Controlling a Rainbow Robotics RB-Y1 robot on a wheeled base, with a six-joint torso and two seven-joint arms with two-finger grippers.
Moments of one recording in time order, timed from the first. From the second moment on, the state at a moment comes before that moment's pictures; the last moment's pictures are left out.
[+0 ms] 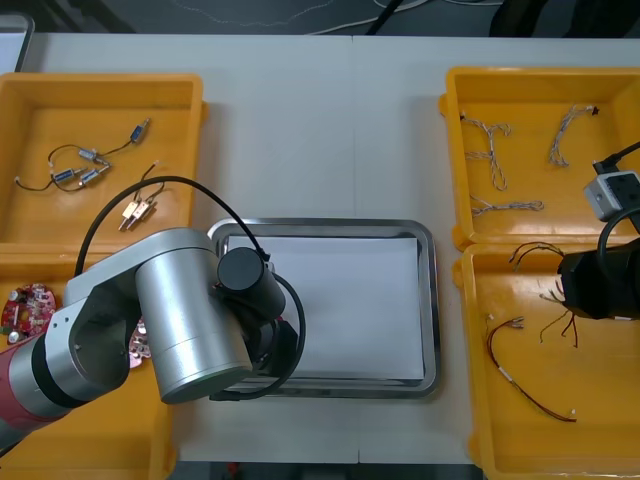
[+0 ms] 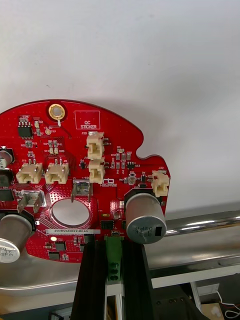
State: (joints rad) right arm -0.09 -0.50 -0.24 -2.48 -0.62 1.92 1.44; left arm -0.50 0.59 -0.82 -2.17 0.55 1.72 -0.47
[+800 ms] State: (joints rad) right arm -0.09 -0.50 -0.24 -2.48 -0.62 1.92 1.44; left arm -0.50 0.57 -0.85 -2.09 0.49 1.68 -0.47
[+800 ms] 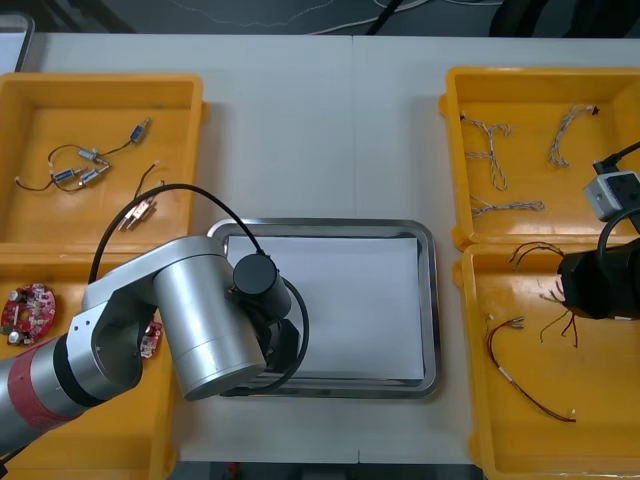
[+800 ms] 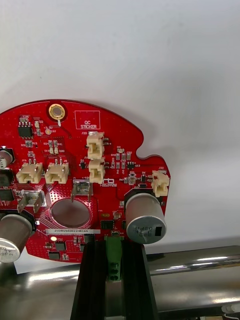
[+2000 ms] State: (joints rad) right arm -0.09 -0.50 -0.24 -2.48 -0.62 1.92 1.44; left arm -0.50 0.58 -0.71 -2.25 0.65 1.82 -0.47
